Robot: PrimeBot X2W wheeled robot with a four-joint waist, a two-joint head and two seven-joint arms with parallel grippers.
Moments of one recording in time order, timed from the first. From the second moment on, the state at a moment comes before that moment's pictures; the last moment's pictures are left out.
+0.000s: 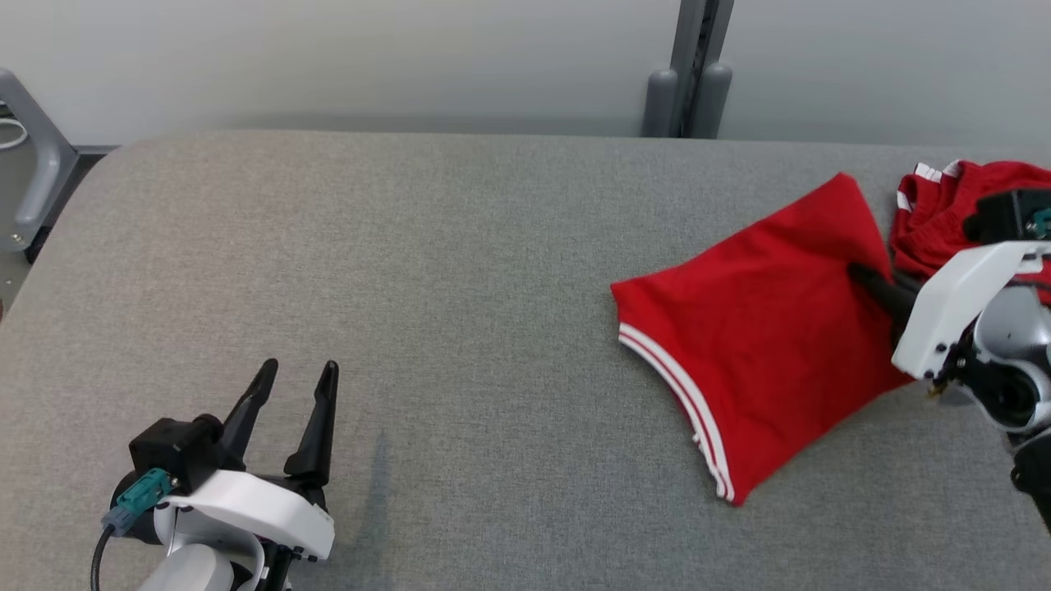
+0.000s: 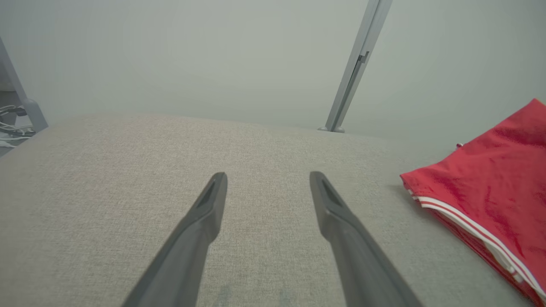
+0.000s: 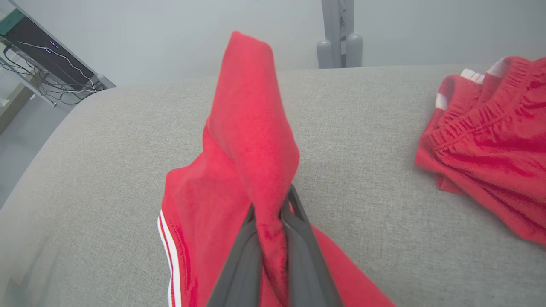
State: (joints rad) left arm -0.18 0.38 -0.48 0.24 -0.72 0.11 -0.26; right arm -0.58 -0.40 0.33 0.50 0.81 0.13 0.45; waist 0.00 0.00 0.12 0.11
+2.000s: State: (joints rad) left arm -0.35 0.38 -0.45 0.22 -0.64 0.05 -0.25; right arm -1.21 -0.52 -0.03 1.28 -0.09 0.13 -0.04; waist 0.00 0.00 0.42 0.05
